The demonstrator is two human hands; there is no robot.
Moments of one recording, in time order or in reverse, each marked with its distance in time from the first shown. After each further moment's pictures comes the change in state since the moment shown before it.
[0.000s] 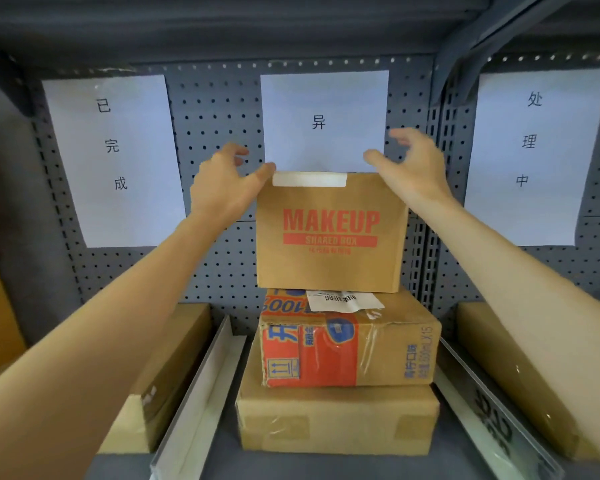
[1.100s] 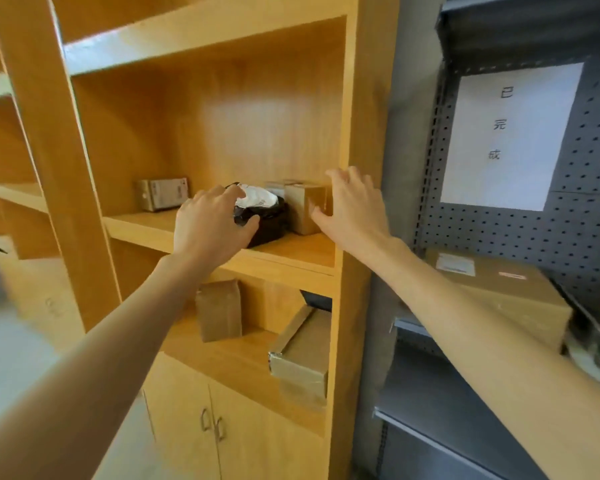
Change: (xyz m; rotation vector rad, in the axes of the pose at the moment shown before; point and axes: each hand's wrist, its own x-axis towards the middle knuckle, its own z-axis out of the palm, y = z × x) left_hand -0.226 -0.297 -0.571 0.886 0.152 -0.058; right_hand -0.390 -0.456 0.323 -0.182 -0.408 -0.609
